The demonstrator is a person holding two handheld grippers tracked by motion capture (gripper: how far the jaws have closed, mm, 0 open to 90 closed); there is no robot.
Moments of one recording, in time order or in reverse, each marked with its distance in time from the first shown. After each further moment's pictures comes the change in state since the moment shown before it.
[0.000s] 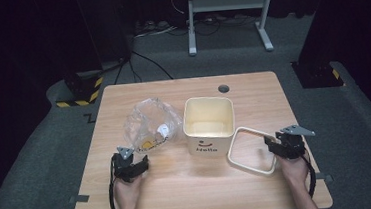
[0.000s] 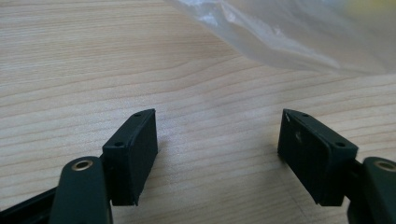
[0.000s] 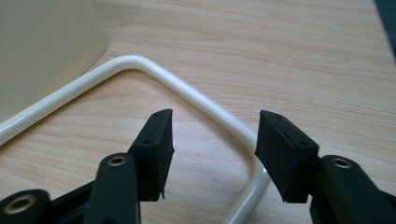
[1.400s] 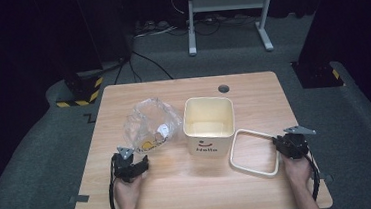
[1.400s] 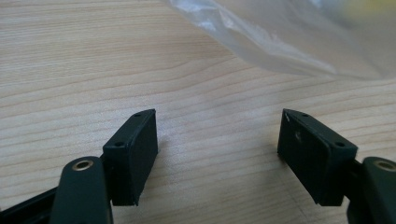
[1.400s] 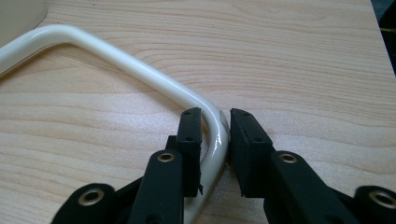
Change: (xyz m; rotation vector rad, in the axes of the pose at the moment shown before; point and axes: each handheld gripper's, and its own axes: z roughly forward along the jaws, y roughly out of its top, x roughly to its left) left arm 0.000 0.000 0.000 -0.001 0.000 0.000; right arm -0.019 -0.012 0.015 0.088 -0.052 0.027
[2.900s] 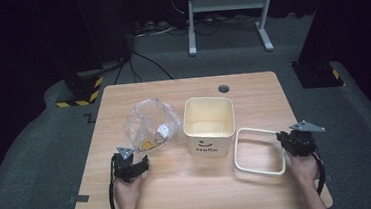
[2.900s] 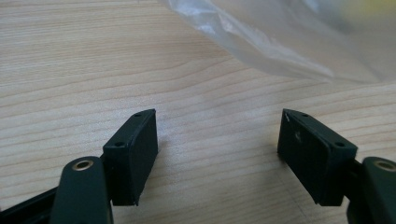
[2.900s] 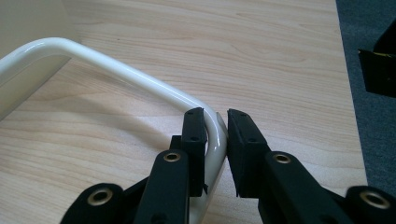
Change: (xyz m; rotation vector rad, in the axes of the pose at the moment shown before) left arm 0.000 0.000 0.000 0.000 -0.001 -0.001; right arm -0.002 0.019 -0.032 -0.054 0.022 -0.042
